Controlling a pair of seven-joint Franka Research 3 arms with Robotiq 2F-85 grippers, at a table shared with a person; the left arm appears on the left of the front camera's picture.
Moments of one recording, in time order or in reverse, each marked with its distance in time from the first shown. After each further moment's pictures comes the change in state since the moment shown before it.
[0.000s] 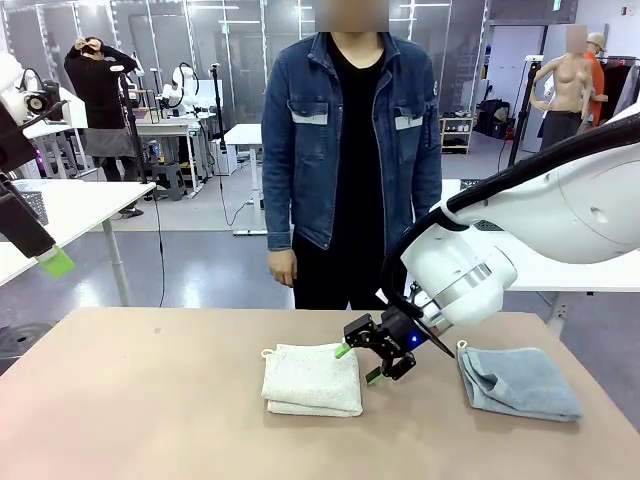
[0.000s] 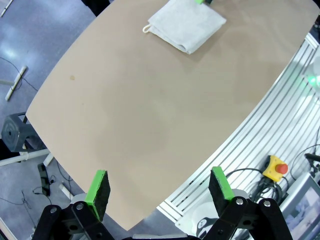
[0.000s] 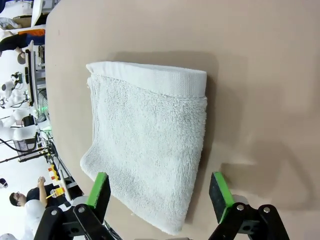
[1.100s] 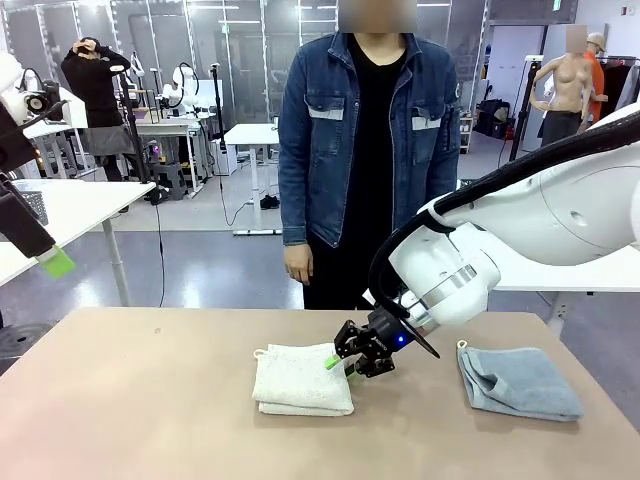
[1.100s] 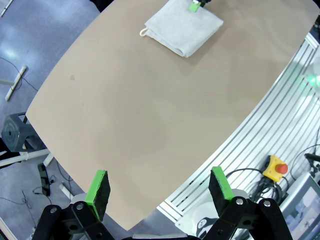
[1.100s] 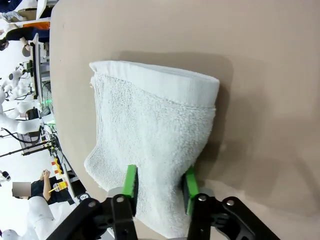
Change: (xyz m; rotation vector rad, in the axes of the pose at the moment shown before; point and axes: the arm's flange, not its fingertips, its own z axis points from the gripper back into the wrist) left arm 0.000 0.000 0.000 0.000 0.000 0.000; right arm 0.007 0.011 -0.021 0.029 0.034 0.015
